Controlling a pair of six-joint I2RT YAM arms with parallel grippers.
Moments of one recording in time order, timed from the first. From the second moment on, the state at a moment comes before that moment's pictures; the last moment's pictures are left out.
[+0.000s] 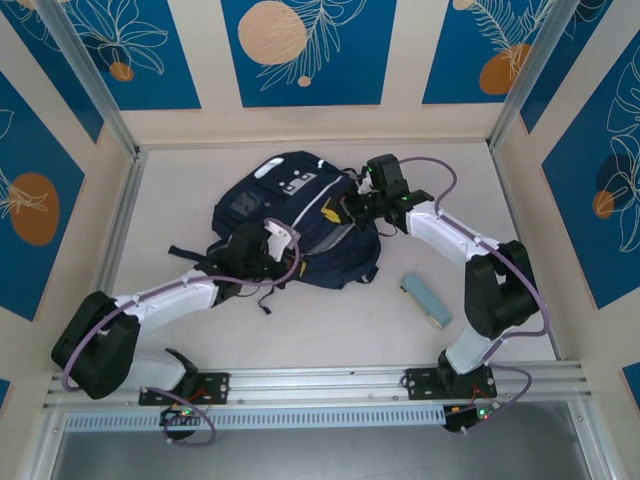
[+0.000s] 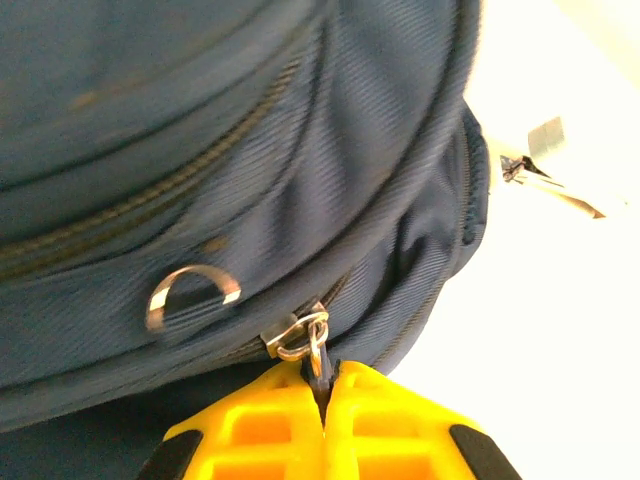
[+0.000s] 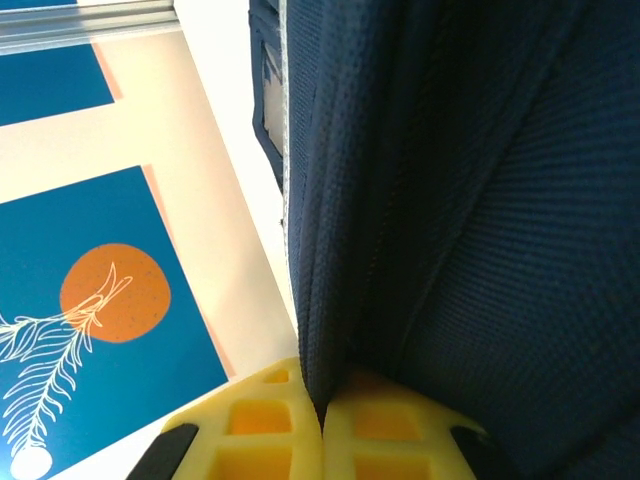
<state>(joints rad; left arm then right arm) -0.66 1.33 0.66 0.04 0.36 -0.23 0.43 1.66 1.22 -0.29 -0.63 1.22</state>
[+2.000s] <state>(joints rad) -0.63 1.37 0.76 -0.08 0.20 -1.05 0.52 1.53 1.05 -0.43 -0.40 0.53</state>
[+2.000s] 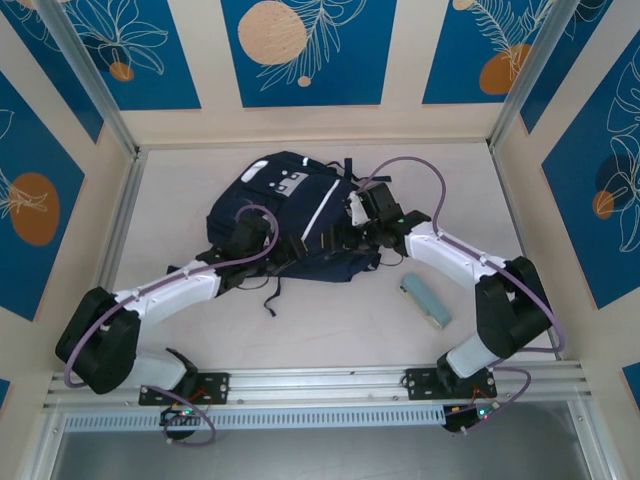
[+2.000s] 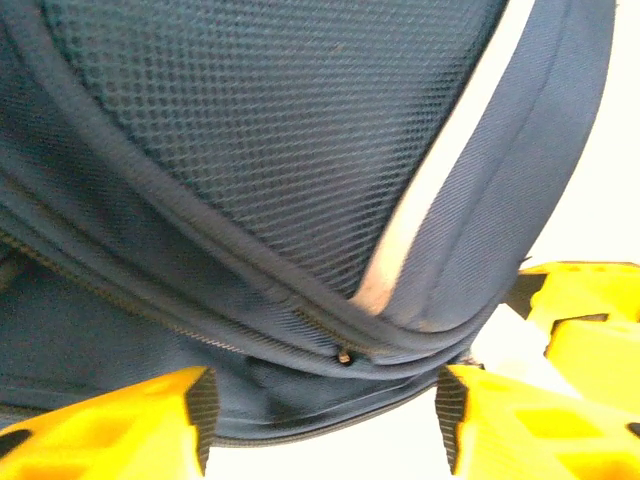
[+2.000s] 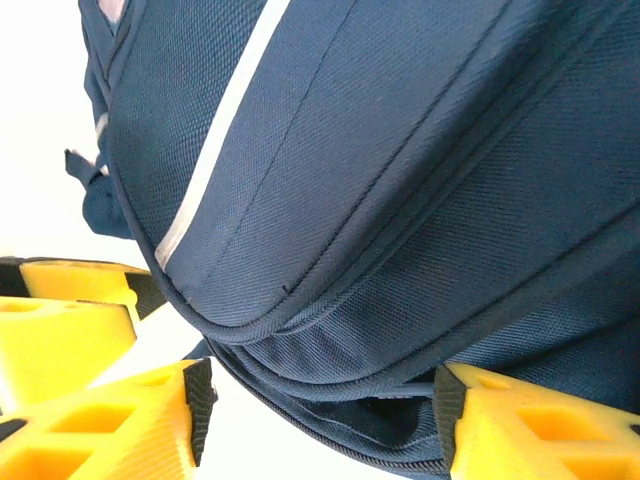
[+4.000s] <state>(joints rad) -0.52 1.33 0.90 -0.19 0.20 -1.16 0.55 1.45 0.94 -0.25 -0.59 0.32</state>
